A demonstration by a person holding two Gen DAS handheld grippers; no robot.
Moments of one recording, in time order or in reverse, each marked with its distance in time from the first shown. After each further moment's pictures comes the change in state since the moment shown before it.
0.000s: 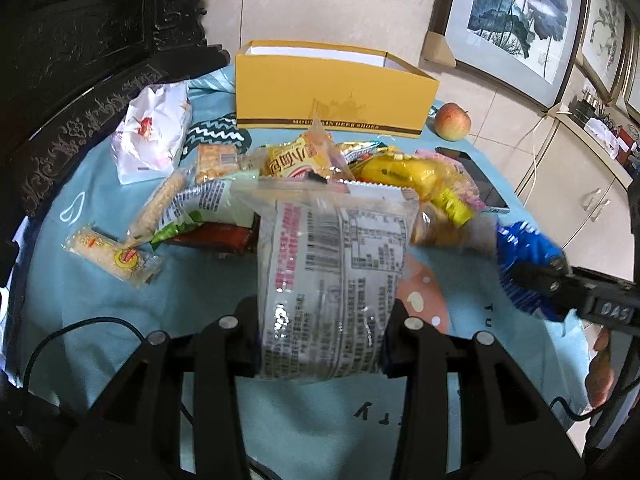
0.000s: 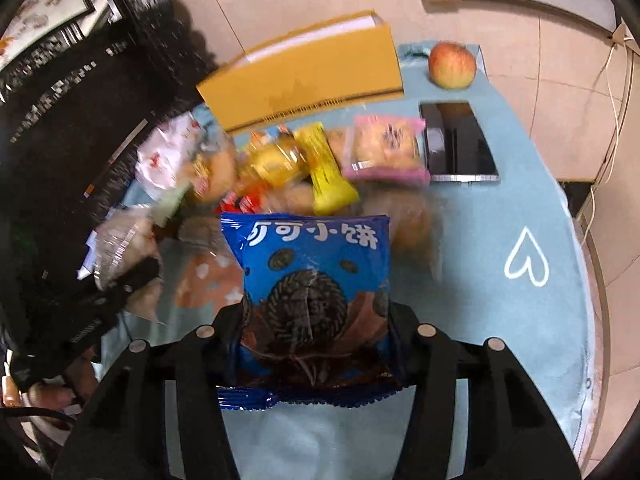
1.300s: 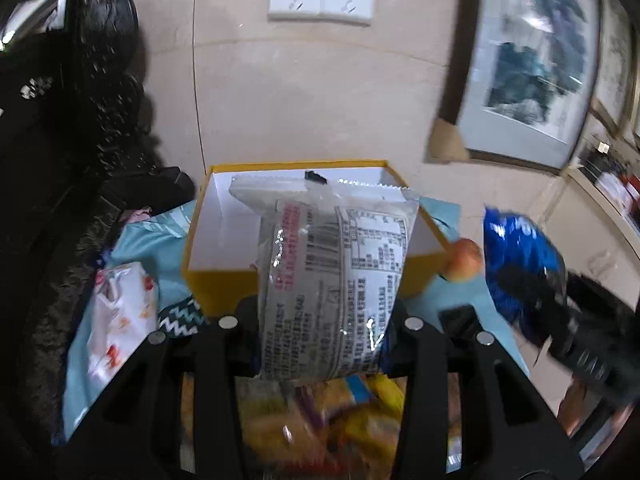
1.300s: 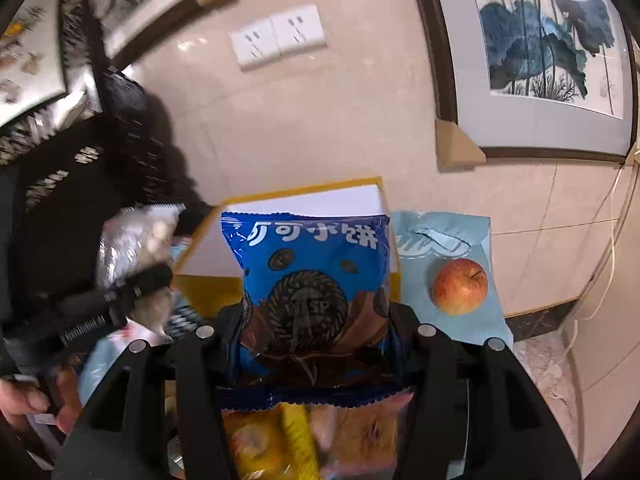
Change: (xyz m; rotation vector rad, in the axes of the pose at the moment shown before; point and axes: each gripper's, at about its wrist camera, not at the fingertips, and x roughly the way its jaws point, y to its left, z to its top) left arm 0.071 -0.025 0.256 0.039 -0.092 0.006; right arm 0.032 0.003 0.223 -0.088 -0.299 -0.131
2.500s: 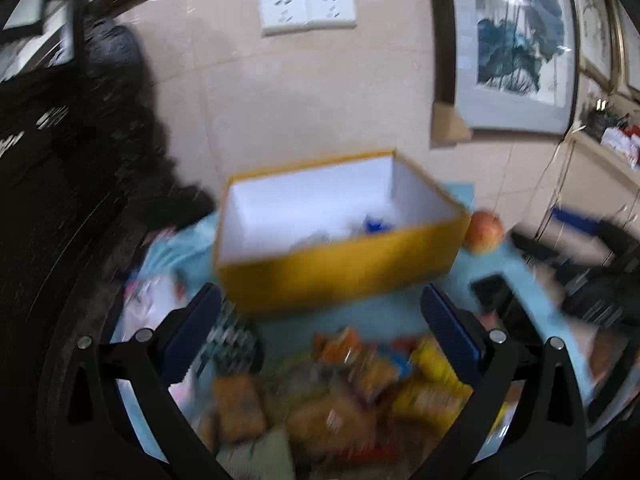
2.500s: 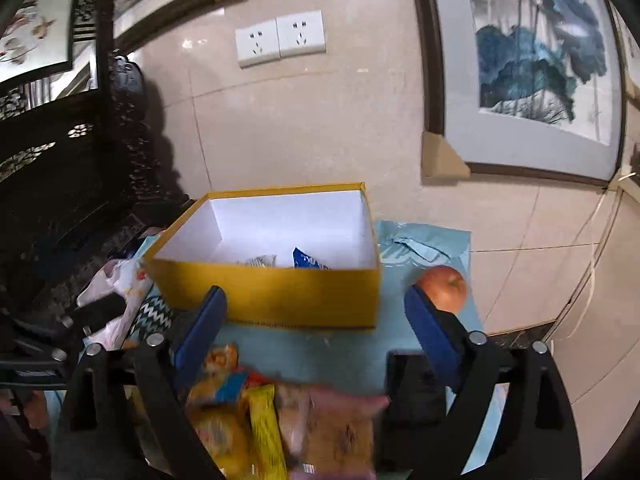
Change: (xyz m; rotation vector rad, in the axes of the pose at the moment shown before) left arm -0.036 0.008 -0.060 0.144 -0.068 0.088; right arm -0.028 0.005 -0.033 -0.086 -0.080 -0.061
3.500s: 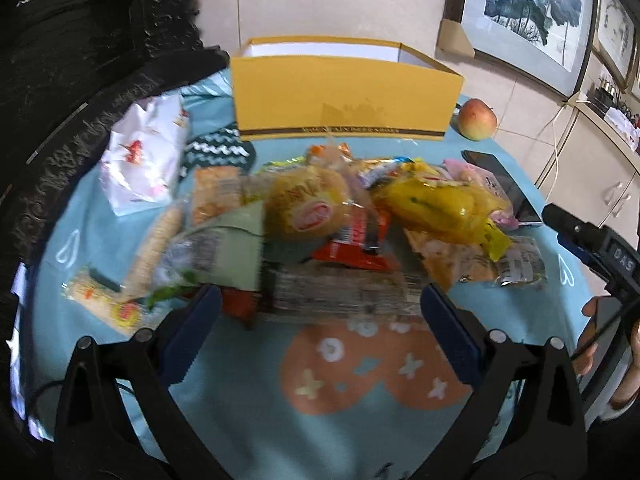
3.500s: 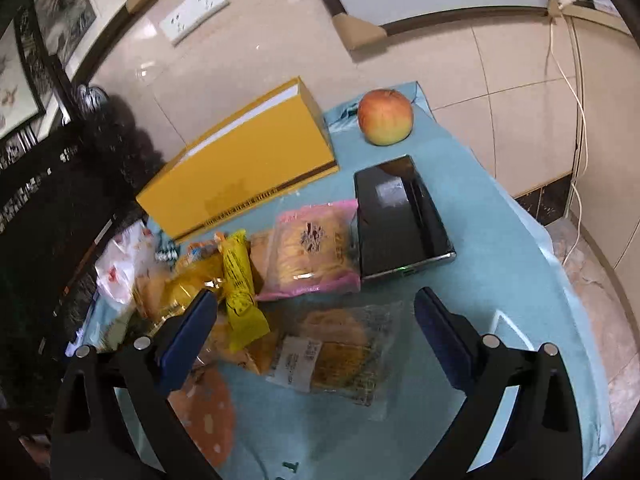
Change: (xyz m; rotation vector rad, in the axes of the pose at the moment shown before) left arm -0.017 -0.009 -0.149 -0.145 0.224 -0.045; right arm -0.029 -0.054 -0.156 0.390 0.131 0.092
